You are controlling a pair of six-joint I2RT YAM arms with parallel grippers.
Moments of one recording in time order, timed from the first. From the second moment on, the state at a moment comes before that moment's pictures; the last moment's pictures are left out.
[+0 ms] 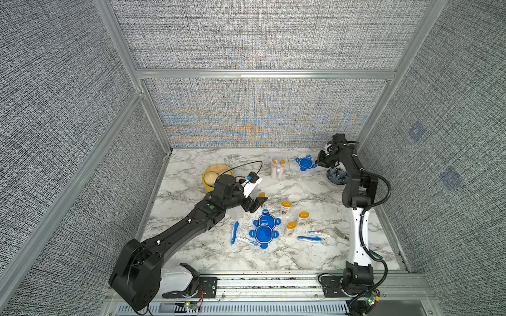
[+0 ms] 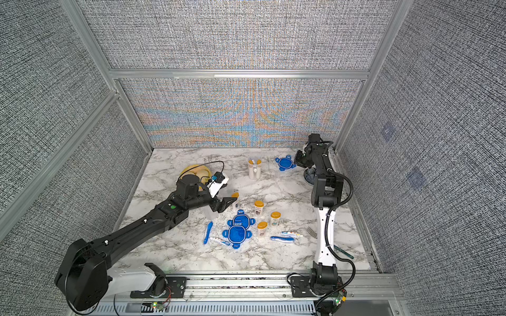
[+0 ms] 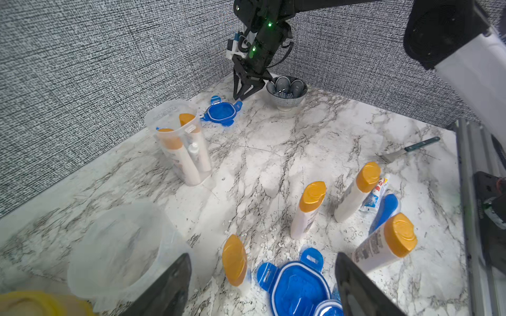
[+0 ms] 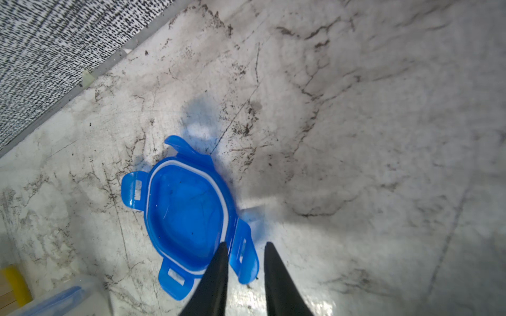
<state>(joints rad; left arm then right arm) -0.62 1.29 0.82 0.04 0.43 0.17 -0.09 2.64 2.45 -0.92 -0.31 0.31</state>
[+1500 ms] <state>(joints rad) -0.62 1.39 1.02 0.16 0.18 0.40 0.15 1.72 1.59 -0.37 -0.46 -0.06</state>
